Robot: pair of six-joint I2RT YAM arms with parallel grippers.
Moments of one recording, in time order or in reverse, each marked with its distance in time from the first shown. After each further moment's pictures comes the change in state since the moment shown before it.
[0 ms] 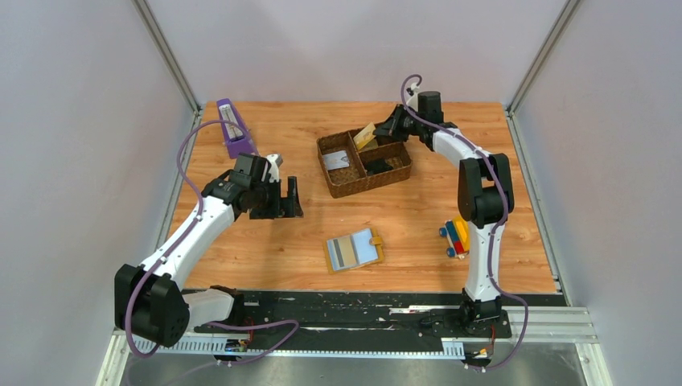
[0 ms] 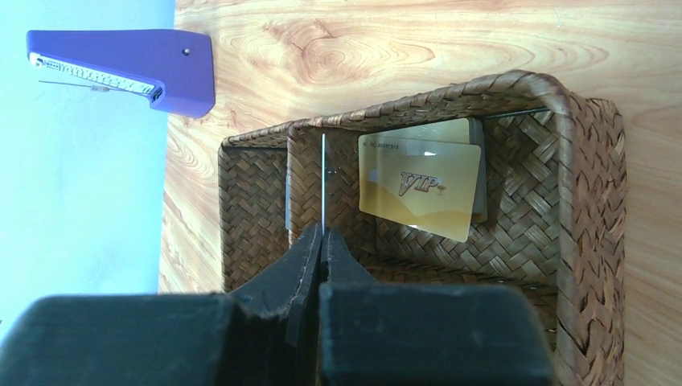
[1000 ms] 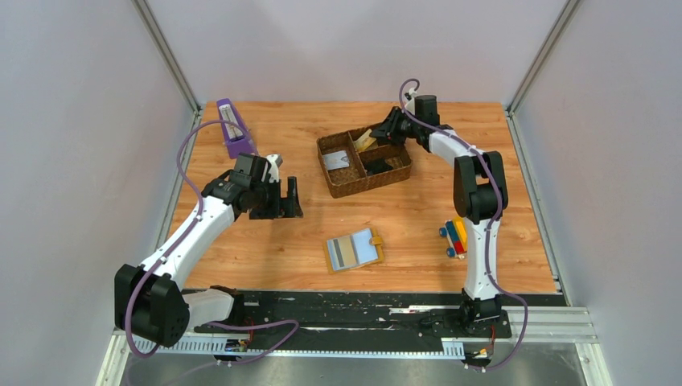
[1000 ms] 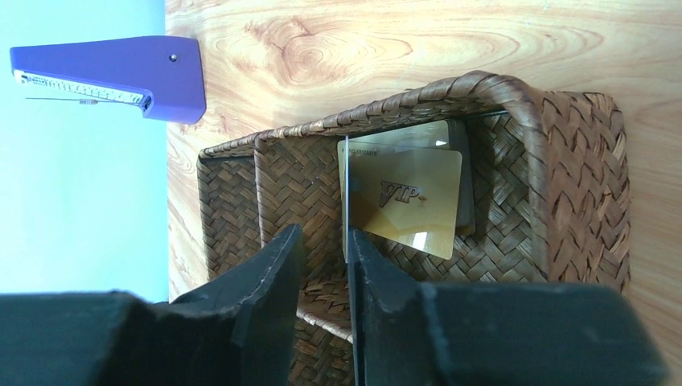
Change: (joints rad) left arm 0.000 0.000 0.000 -0.004 -0.004 0.000; right arm -0.001 0.077 0.022 0.033 -0.008 0.058
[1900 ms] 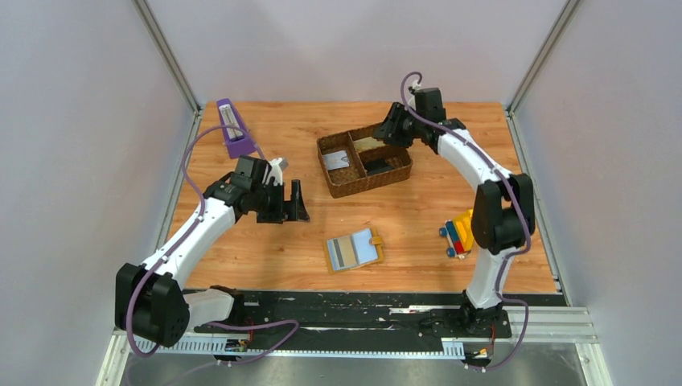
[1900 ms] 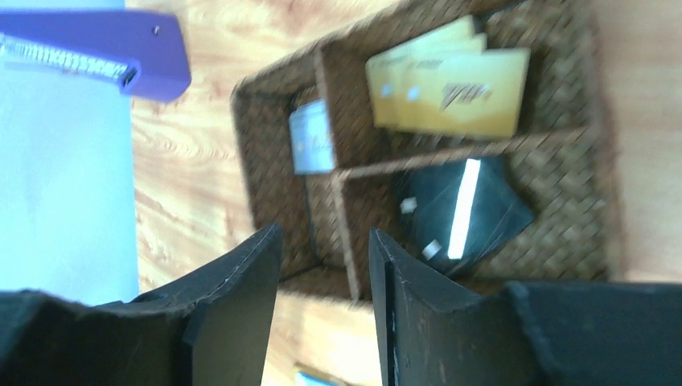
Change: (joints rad) left arm 0.000 0.000 -0.023 0.027 0.144 -0.006; right arm 0.053 -0.299 -0.077 -0.306 0.227 -0.081
